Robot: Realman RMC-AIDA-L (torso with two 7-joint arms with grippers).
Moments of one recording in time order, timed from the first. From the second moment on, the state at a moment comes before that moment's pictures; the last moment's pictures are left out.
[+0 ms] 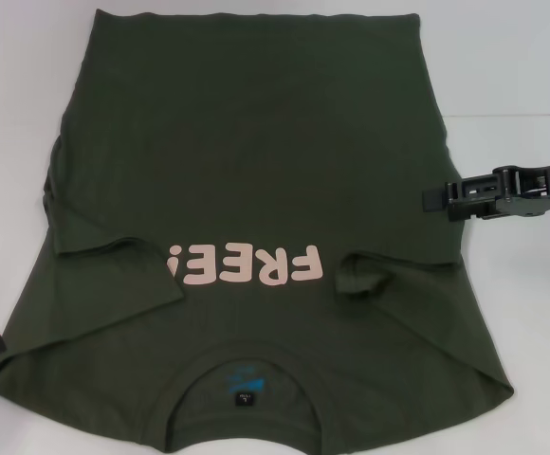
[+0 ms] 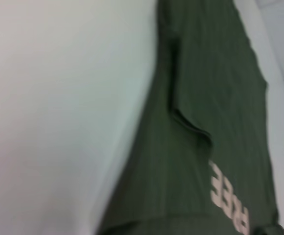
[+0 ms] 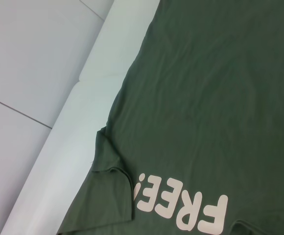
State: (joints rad) left arm -0.31 -2.06 0.16 0.95 2.42 1.75 -2.49; right arm 0.76 1.89 -0.67 -0.62 -2.22 -1.55 2.35
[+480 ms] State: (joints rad) left arm -0.32 -2.06 0.17 0.88 2.43 1.62 -2.54; right arm 0.75 1.89 -0.67 -0.62 -2.22 -1.55 2.35
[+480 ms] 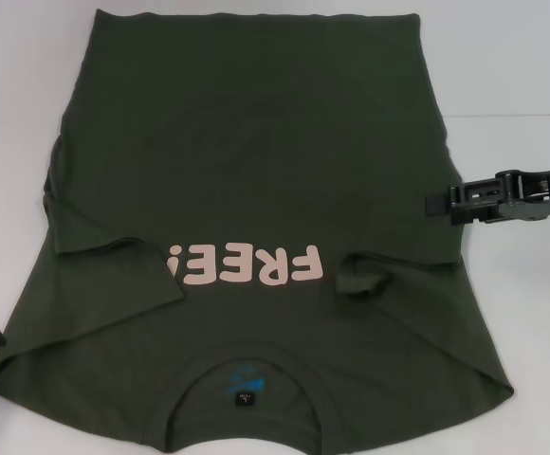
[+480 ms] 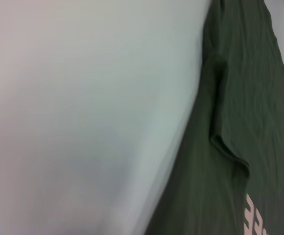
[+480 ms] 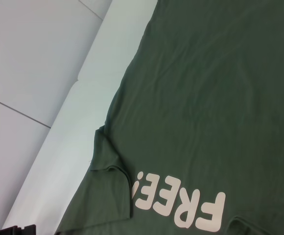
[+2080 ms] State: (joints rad) left arm -0.40 -2.05 0.22 0.75 2.45 1.53 -2.53; right arm 0.72 1.89 -0.66 -0.62 -2.22 -1.55 2.35
